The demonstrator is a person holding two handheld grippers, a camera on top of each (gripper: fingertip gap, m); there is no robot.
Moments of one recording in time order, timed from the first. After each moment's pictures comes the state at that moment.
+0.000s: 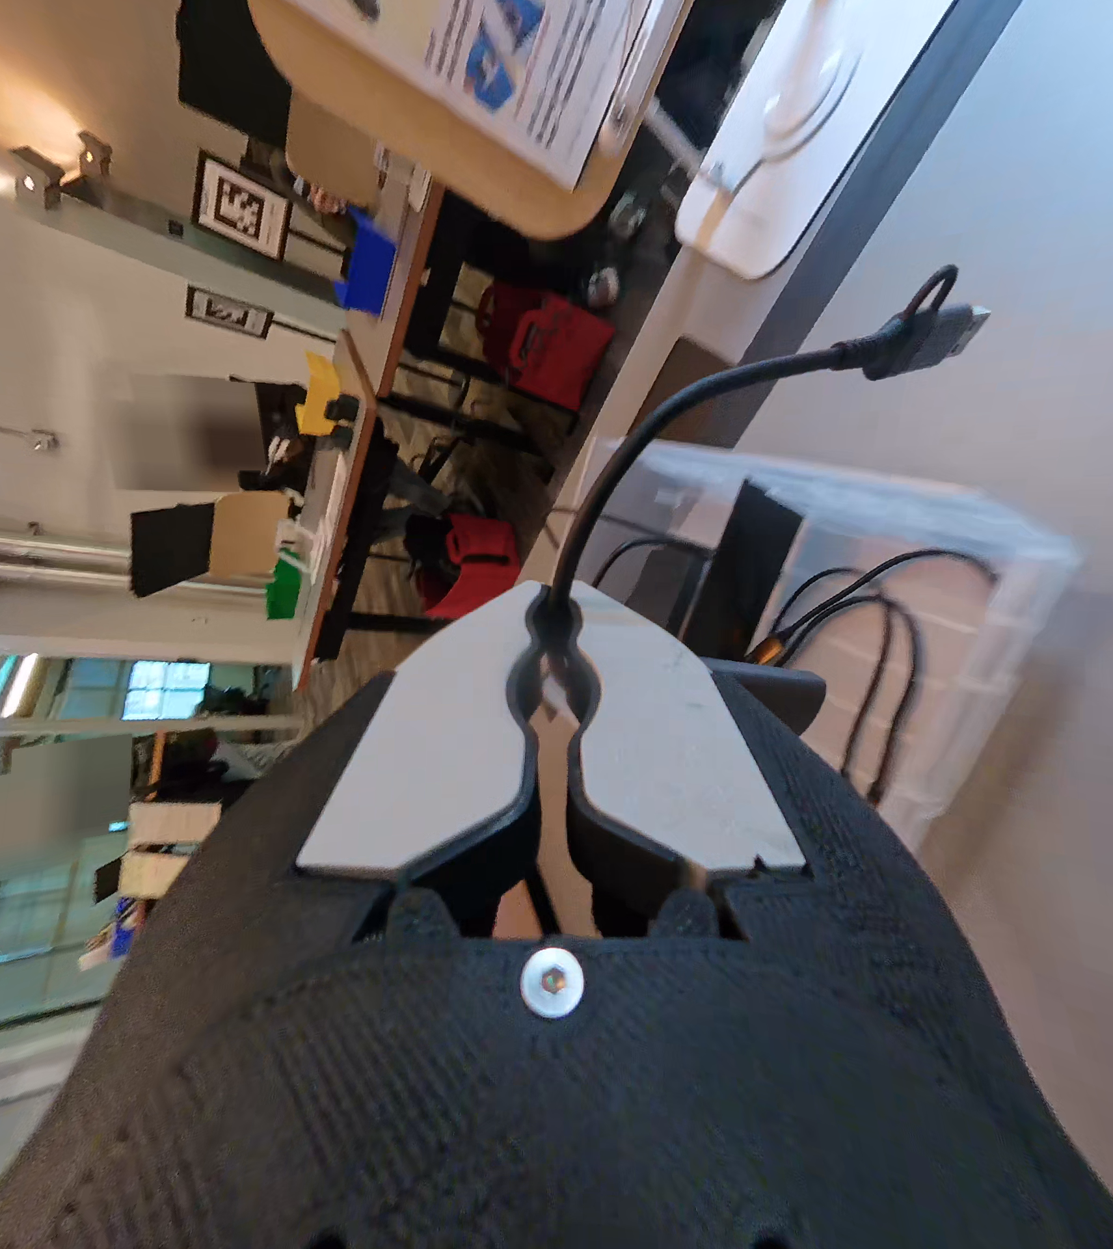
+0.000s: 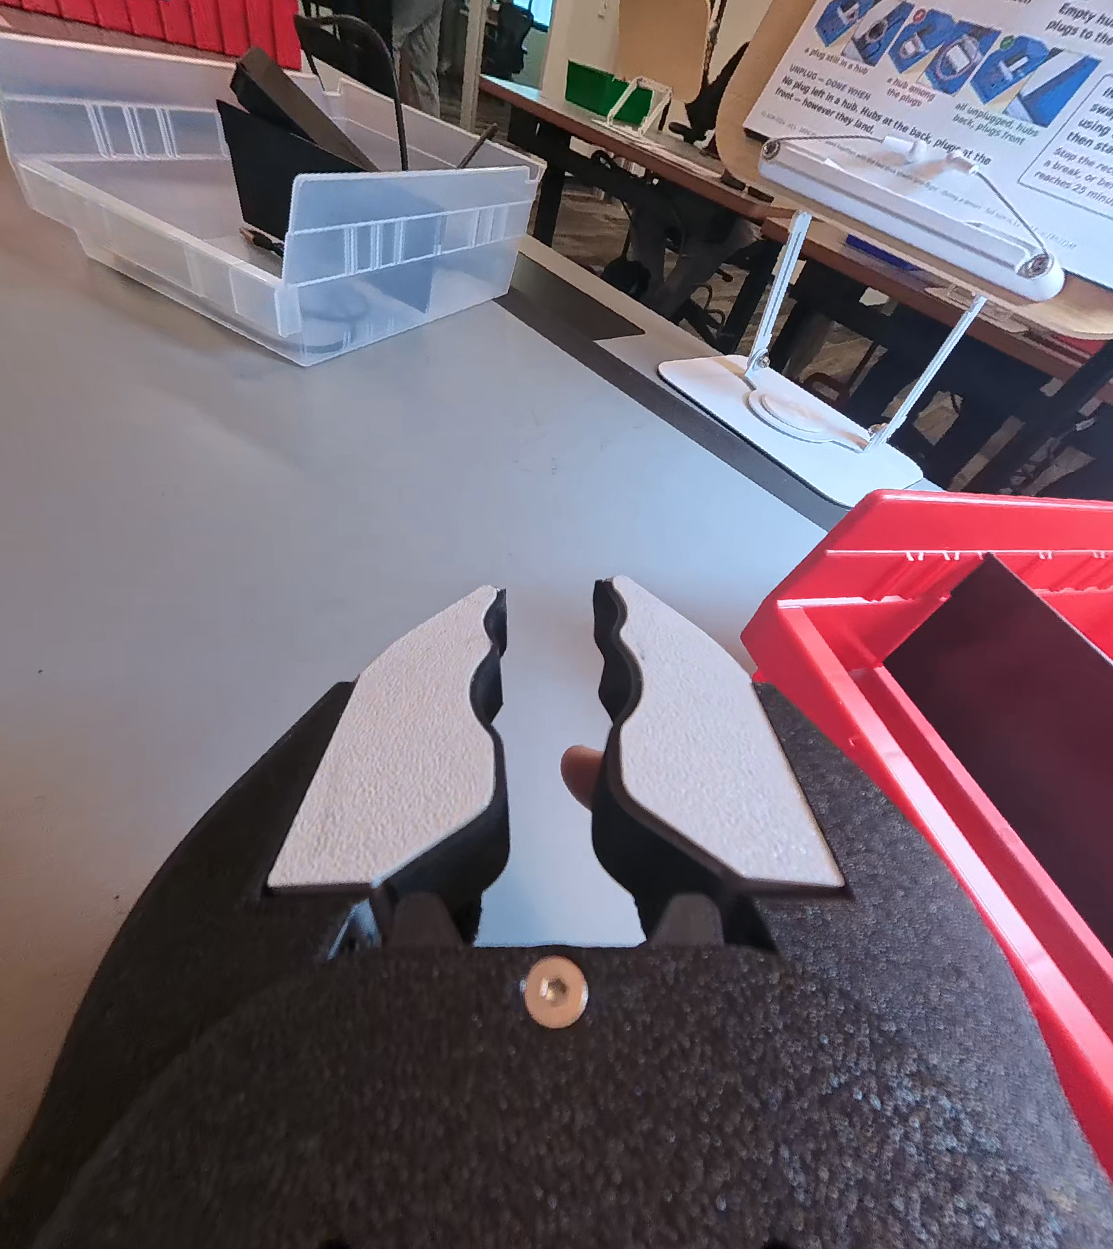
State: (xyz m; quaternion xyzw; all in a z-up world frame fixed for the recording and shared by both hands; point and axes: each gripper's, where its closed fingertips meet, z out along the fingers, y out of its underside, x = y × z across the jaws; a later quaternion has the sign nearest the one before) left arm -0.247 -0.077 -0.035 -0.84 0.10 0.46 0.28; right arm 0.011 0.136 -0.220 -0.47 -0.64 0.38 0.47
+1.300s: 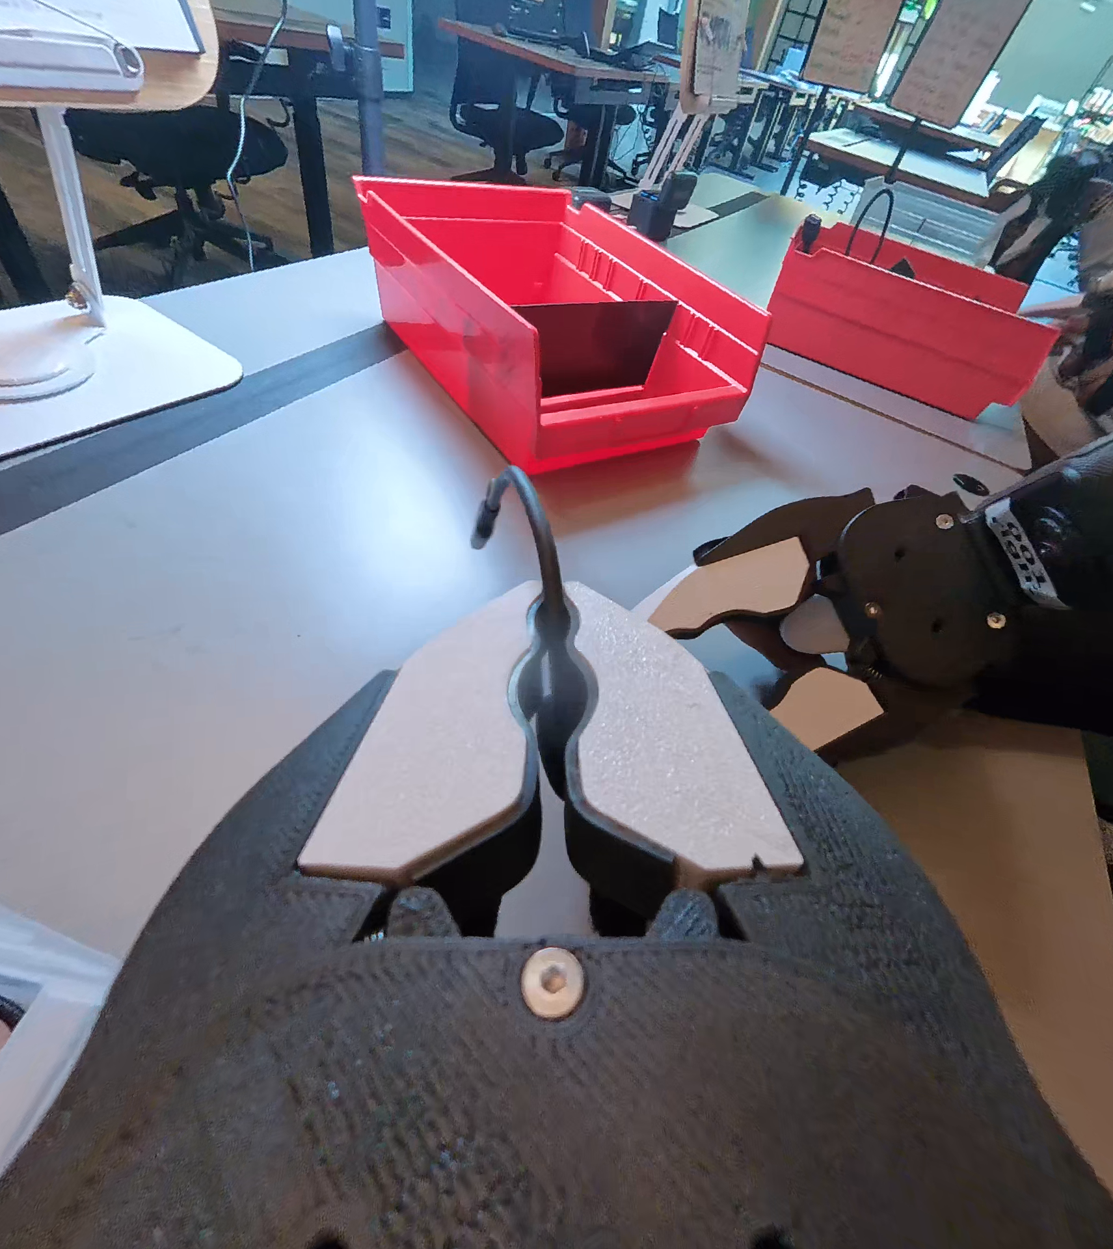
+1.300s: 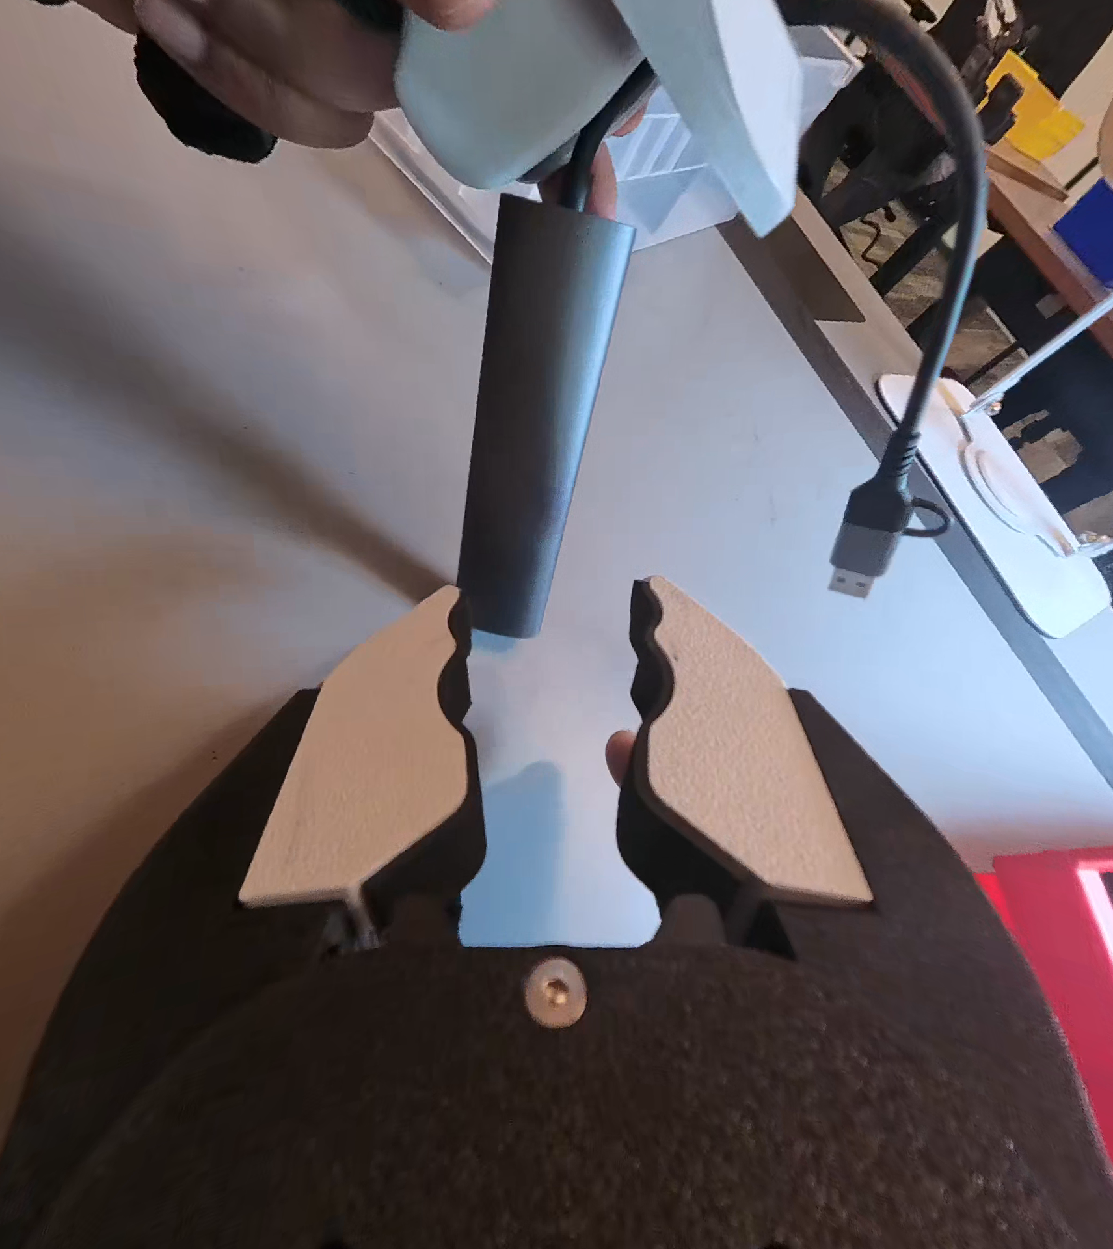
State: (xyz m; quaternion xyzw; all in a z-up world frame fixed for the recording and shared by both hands) left arm -0.078 0.033 -0.182 -0.80 0.02 -0.13 0.58; right arm -0.042 0.033 -0.263 -0.40 -0.76 0.29 0.43
